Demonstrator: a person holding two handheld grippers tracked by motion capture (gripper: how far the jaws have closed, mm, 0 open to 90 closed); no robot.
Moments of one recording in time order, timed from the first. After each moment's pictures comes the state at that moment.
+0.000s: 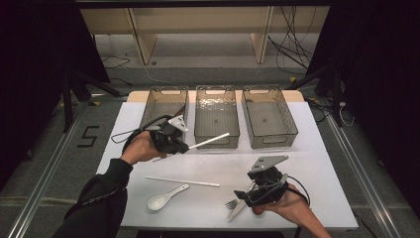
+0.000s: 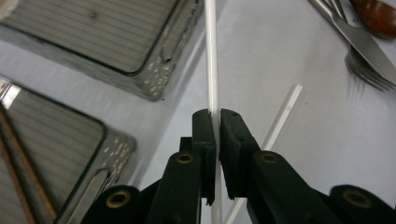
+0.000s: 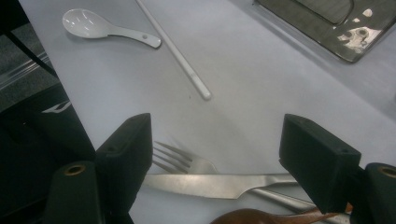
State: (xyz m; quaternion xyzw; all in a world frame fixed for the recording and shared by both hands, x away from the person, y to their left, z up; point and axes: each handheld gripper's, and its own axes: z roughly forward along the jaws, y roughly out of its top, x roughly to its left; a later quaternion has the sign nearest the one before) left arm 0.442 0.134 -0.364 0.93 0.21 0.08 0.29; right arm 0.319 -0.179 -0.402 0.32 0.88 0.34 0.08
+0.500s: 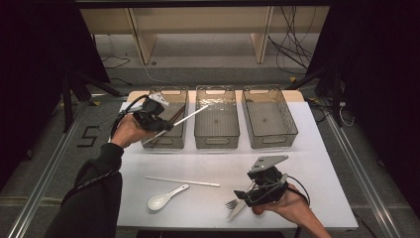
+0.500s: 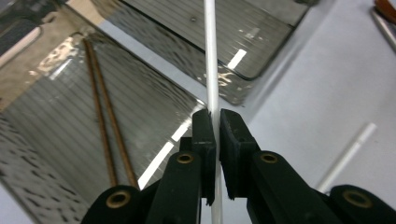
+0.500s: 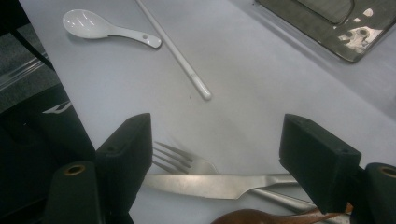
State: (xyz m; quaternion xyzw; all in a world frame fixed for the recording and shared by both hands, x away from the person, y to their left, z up) left arm 0.490 0.174 -0.349 0.89 0.32 0.12 0.30; right arm 0.319 -0.179 -0.402 0.32 0.88 0.34 0.08
